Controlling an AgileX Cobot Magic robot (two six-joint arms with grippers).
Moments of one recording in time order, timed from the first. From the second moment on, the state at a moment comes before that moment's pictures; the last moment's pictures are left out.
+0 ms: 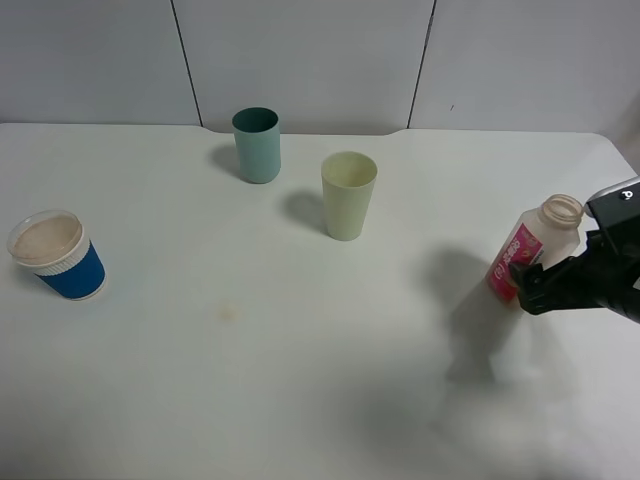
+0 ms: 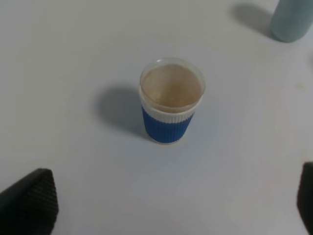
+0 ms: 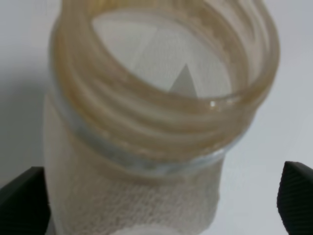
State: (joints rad) left arm -0.05 -0.01 -0.51 0.05 1.06 -0.14; right arm 0.10 1.43 -0.13 0.12 -0.63 -0.46
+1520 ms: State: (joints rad) left arm -0.05 -0.01 -0.51 0.05 1.06 -0.14; right arm 0.10 1.88 -0.12 -0.08 -1.13 -0.30
